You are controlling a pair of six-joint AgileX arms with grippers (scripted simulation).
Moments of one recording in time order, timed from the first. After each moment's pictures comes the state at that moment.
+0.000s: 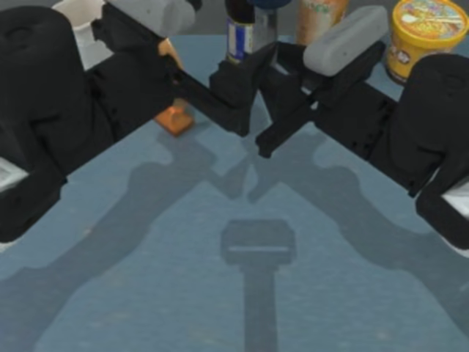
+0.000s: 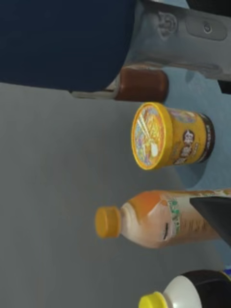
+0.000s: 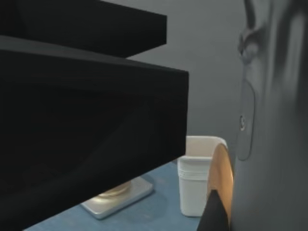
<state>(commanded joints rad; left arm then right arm) -0.59 1.28 0.77 0.49 0.22 0.01 0.63 1.59 0.76 0.87 -0.16 0.03</state>
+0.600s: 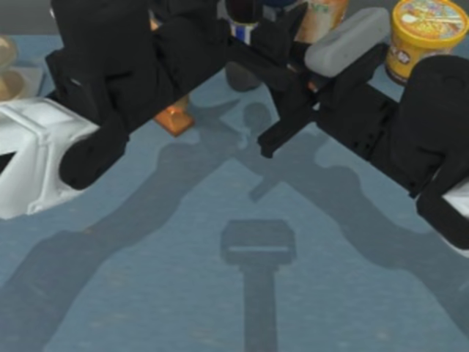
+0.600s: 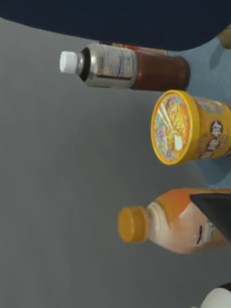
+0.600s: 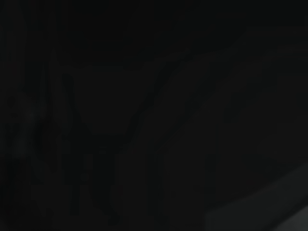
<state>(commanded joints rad) -0.63 1.53 0.94 0.56 0.18 0.01 0.63 1.59 0.76 0.87 -0.16 0.03</state>
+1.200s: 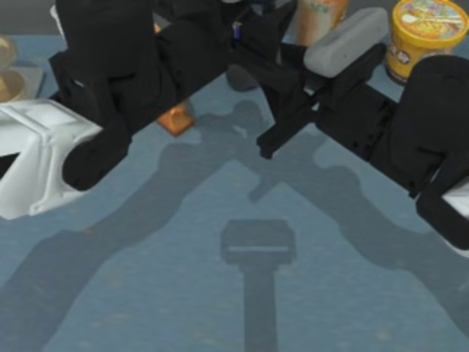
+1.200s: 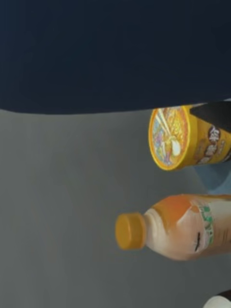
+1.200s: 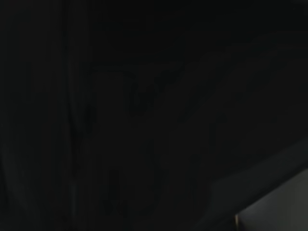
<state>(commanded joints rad) -0.63 1.53 0.94 0.56 0.18 0.01 0.63 1.59 0.76 0.87 -0.16 0.03</state>
